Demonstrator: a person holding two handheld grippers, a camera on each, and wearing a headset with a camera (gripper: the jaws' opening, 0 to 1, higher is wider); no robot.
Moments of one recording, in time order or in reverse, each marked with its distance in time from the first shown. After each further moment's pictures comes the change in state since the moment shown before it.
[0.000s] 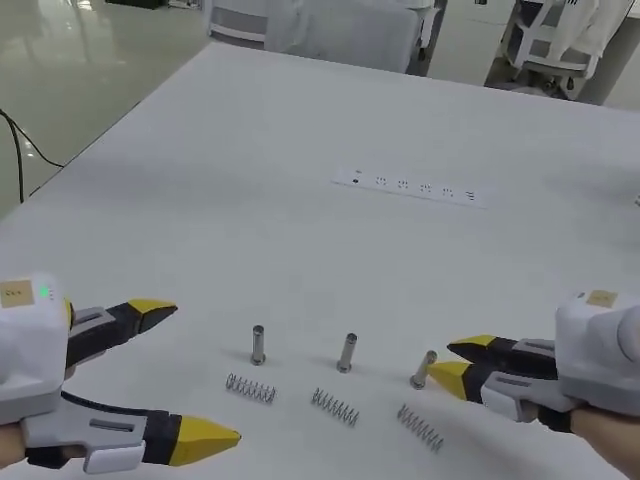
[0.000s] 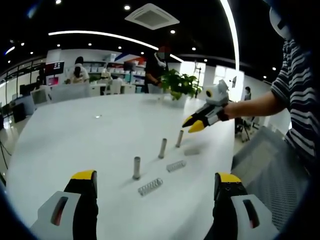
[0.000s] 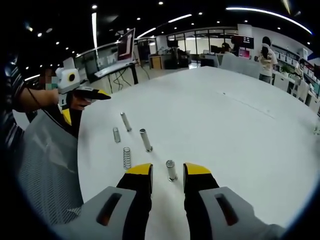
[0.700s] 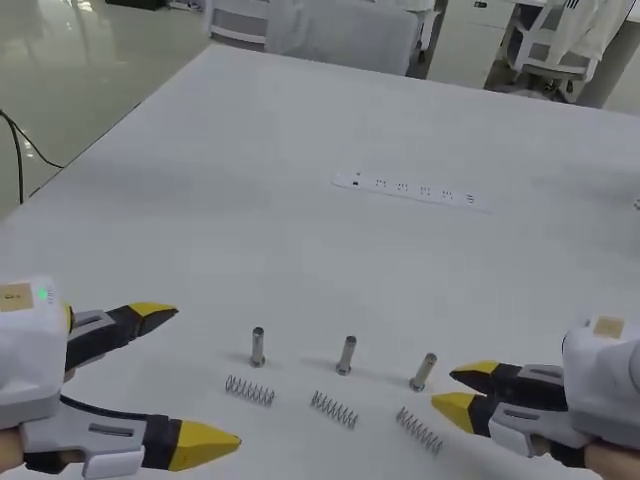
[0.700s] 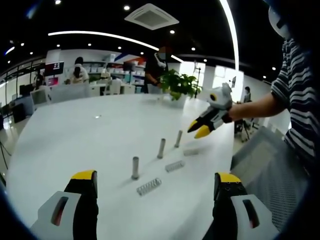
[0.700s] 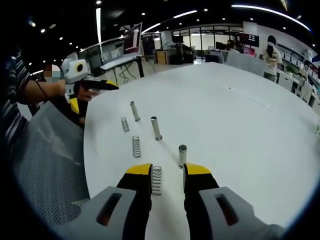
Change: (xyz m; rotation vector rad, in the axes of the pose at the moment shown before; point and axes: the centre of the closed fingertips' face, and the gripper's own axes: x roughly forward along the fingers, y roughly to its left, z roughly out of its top) left arm -0.001 -0.002 0.000 0.002 -0.001 -0.002; right arm -0.007 0.017 -0.020 -0.021 0.044 0.034
